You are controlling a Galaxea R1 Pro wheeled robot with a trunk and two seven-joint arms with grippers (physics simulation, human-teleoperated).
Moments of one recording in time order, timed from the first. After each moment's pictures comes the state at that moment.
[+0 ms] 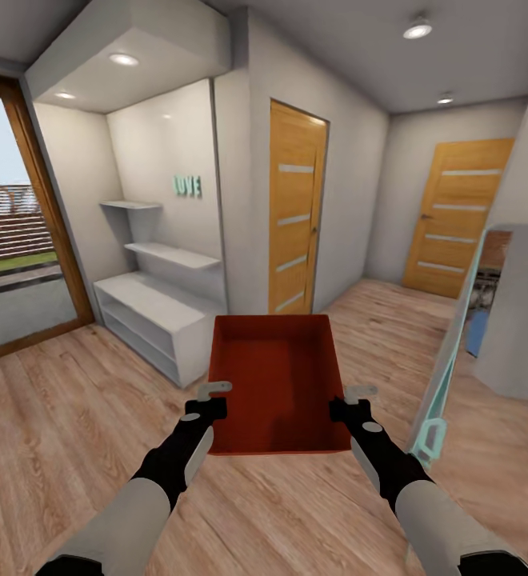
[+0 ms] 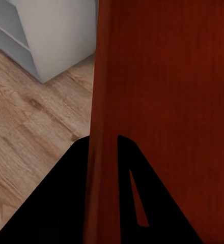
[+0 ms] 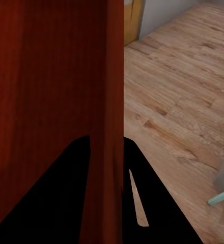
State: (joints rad) left arm -0.72 -0.17 -0.07 -0.59 0.08 0.19 0.23; right arm -0.72 0.02 0.09 -0.50 -0.01 0.02 -0.08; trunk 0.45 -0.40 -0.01
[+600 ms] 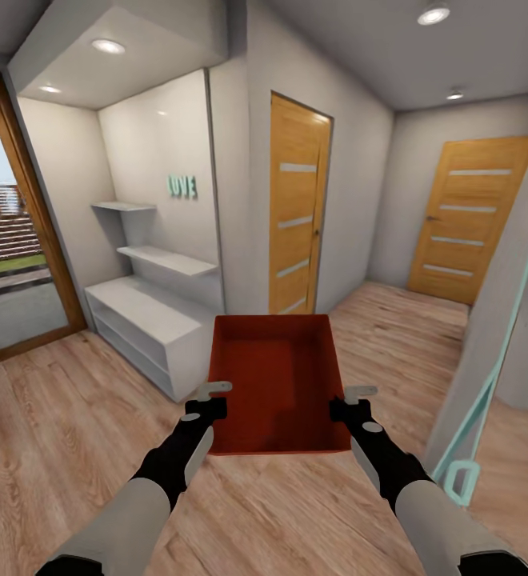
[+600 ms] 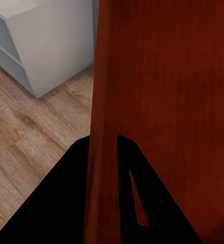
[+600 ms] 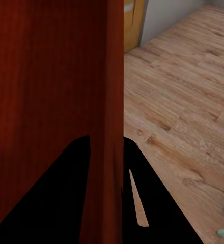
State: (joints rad) left arm -0.72 -0.17 -0.07 -0.59 0.08 0.19 0.23; right arm -0.72 0.02 0.09 -0.50 -0.01 0.02 -0.08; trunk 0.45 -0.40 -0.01
